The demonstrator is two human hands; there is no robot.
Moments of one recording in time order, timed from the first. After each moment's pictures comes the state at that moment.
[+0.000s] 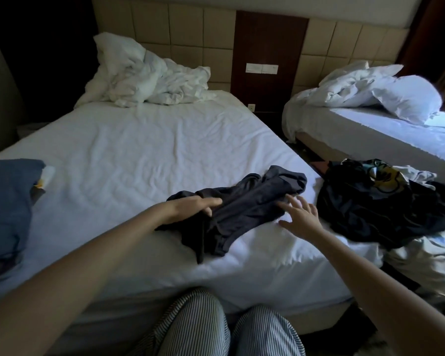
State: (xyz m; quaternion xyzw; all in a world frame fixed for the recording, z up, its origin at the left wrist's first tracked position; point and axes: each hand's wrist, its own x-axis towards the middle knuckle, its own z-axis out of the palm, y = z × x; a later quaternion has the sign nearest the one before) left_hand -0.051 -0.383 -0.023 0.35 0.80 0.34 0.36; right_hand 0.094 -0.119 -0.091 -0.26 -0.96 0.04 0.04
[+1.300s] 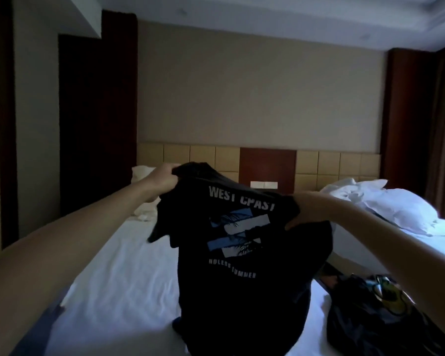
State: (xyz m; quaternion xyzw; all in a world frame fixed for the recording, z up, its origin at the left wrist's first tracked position) left_hand -0.087 -0.436 0.258 0.37 0.80 0.47 -0.08; right_hand 0.099 -0.147 0.240 -0.12 -0.99 -0.07 0.09
